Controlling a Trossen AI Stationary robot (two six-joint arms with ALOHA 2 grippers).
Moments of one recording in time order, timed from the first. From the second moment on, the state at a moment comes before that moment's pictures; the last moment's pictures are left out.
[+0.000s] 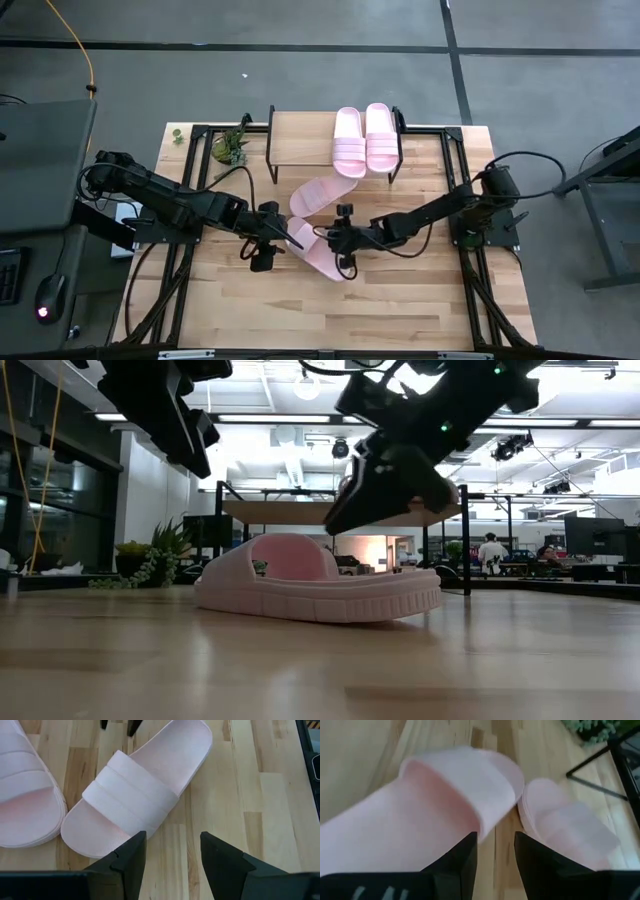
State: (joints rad) left arm -0.16 1.34 0.91 -0.52 -0.05 -0.27; right arm 0.26 1.79 1.01 0.02 0.42 -0.17
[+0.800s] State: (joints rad) left arm -0.16 1.34 0.91 -0.49 -0.03 -0.27; right arm 0.21 1.90 1.01 0.19 0.34 -0.24
